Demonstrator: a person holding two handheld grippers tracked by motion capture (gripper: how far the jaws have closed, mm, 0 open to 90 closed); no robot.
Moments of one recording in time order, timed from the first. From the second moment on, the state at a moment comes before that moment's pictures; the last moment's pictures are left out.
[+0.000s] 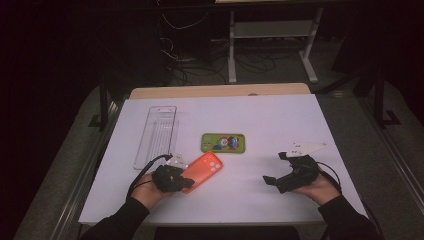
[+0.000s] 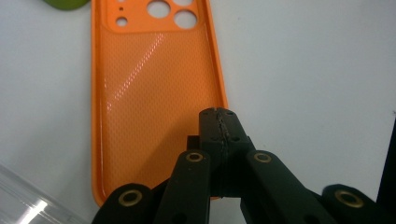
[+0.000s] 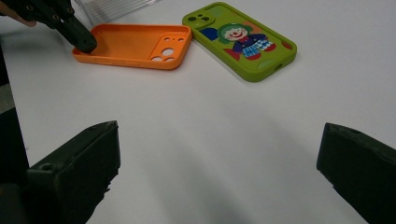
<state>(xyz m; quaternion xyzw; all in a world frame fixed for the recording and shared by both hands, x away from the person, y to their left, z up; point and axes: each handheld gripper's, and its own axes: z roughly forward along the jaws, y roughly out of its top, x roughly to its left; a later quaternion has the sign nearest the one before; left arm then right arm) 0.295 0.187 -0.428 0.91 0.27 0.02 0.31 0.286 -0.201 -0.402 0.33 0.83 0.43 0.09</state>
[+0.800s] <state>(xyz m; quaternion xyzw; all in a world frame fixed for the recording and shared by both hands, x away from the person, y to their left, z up) 0.300 0.150 -0.432 0.92 0.25 -0.03 0.31 0.285 -0.201 -0.401 0.33 0.83 0.44 0.09</state>
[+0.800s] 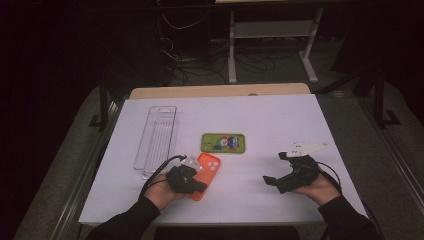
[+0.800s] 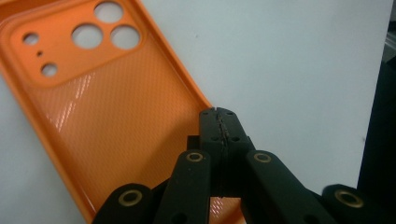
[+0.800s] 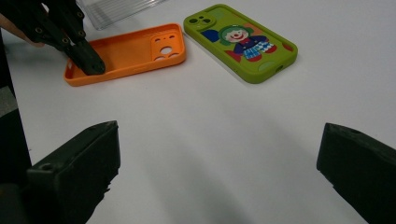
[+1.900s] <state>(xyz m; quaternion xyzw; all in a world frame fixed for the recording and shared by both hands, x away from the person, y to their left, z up) 0.329 0.081 -0.440 0.90 0.25 -0.03 0.36 0.284 -0.203 -0.401 0.32 0.83 0.44 0.10</state>
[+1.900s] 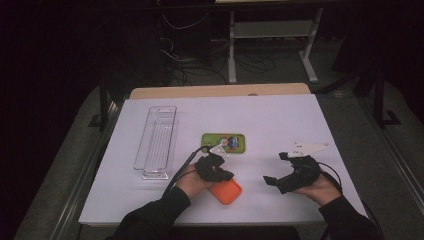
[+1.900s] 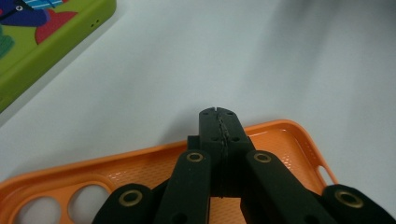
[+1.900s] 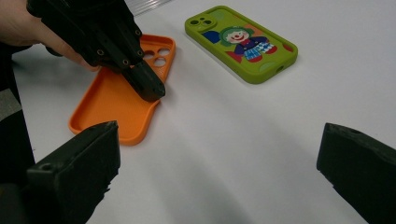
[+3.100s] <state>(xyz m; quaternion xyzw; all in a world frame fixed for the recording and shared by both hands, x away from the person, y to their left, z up) 0.301 0.196 -0.386 0.87 0.21 0.02 0.44 0.285 -0.201 -0.403 0.33 0.83 0.43 0.09</state>
